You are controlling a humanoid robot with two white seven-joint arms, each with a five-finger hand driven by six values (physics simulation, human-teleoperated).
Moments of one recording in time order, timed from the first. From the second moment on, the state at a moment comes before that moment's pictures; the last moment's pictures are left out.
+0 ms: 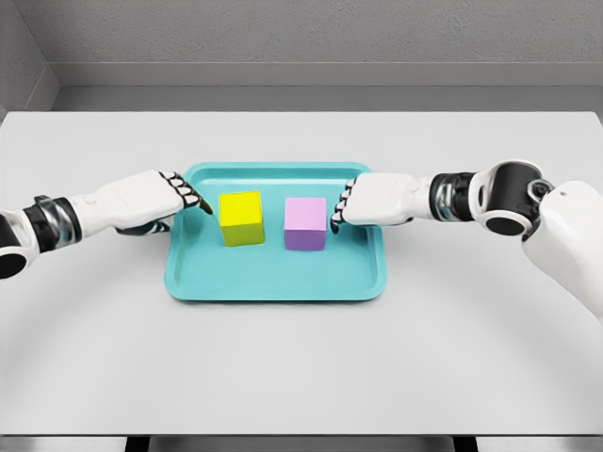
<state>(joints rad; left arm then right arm) -0.44 0.66 -0.41 -1.44 -0.70 -0.61 -0.43 -0.76 -0.55 0.79 -1.44 0.77 -0.61 0.61</state>
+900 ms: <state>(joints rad) -0.46 0.61 -0.42 -1.44 -0.74 -0.61 -0.44 -0.81 -0.49 0.83 -1.39 0.78 -0.61 0.61</state>
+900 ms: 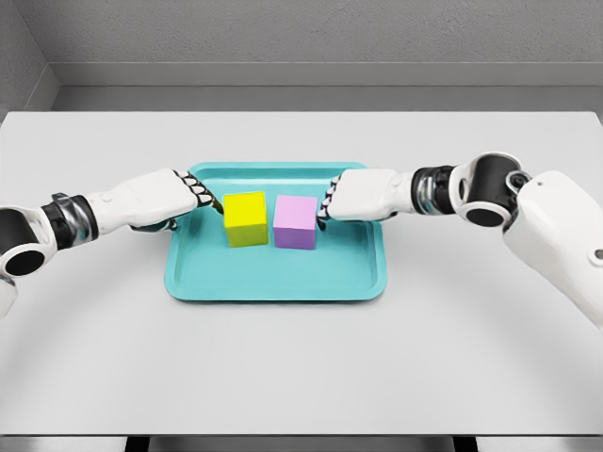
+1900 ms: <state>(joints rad) -0.47 0.81 -0.37 -1.42 -0.54 -0.61 -0.47 -0.50 -0.85 0.37 -1.55 0.38 -0.61 0.61</state>
